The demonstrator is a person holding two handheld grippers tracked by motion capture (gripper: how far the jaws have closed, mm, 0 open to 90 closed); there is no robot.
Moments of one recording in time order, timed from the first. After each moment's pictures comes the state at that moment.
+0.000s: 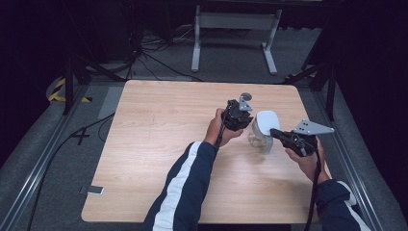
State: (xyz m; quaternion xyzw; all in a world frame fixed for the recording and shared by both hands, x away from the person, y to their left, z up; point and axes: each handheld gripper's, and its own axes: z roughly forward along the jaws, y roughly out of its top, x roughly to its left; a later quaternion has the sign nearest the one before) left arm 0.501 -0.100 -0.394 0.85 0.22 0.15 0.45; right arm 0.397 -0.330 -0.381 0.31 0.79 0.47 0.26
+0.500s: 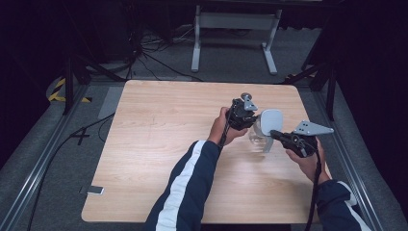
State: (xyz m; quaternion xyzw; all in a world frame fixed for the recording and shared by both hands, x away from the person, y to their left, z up) left arm 0.499 -0.111 -0.386 0.85 0.21 0.16 0.45; right arm 0.398 -0.333 -0.385 0.32 0.79 0.46 0.25
